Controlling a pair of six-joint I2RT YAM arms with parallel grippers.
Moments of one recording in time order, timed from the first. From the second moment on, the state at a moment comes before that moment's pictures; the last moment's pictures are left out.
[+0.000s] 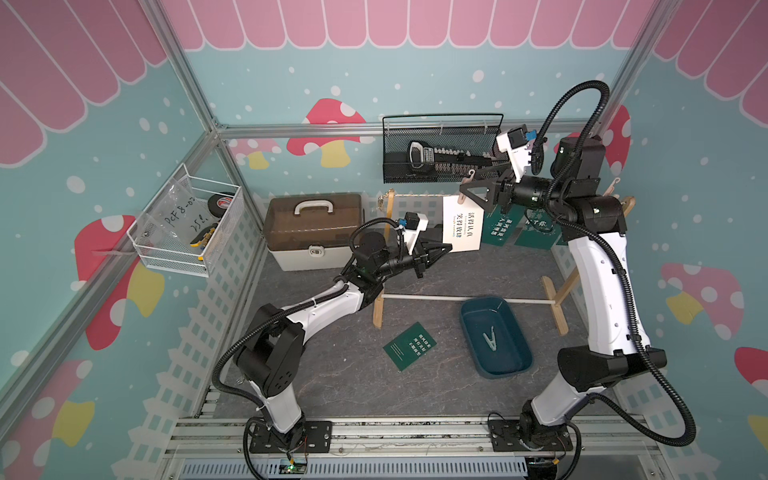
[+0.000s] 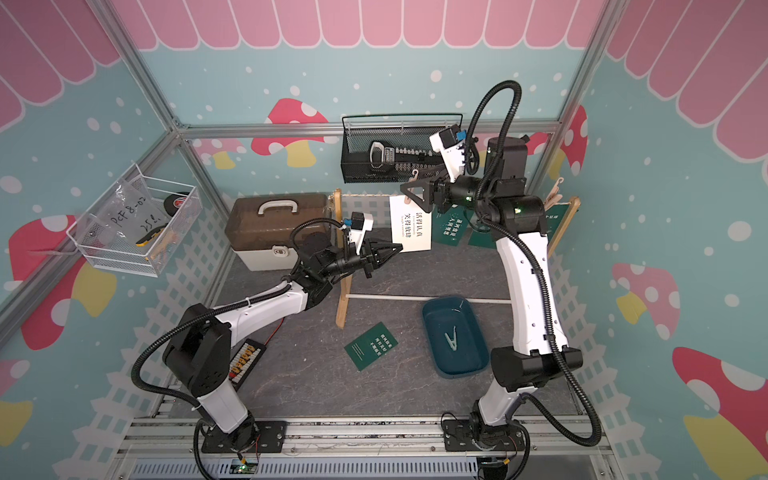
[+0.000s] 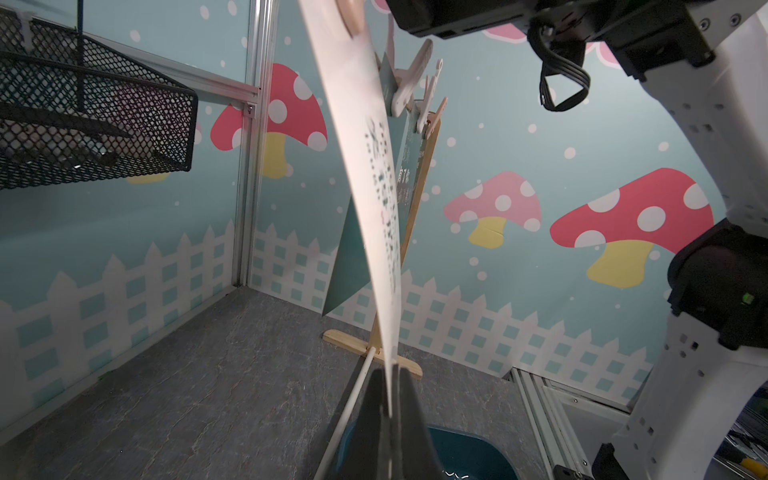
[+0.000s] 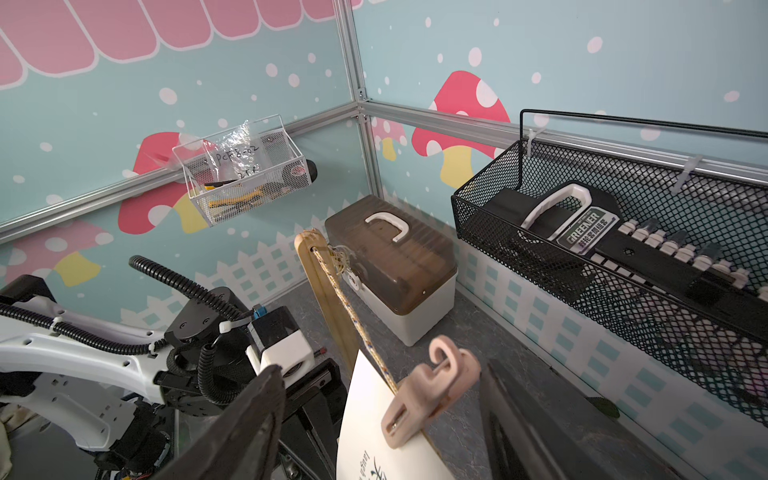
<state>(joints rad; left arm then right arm) -0.61 1.75 1.26 0.70 0.74 -0.37 0.14 1.68 2.25 -0.82 -0.87 -0.06</state>
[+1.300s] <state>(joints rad) -0.59 1.75 1.26 0.77 0.81 -0.39 0.17 1.75 2.28 -0.87 -0.80 0.00</state>
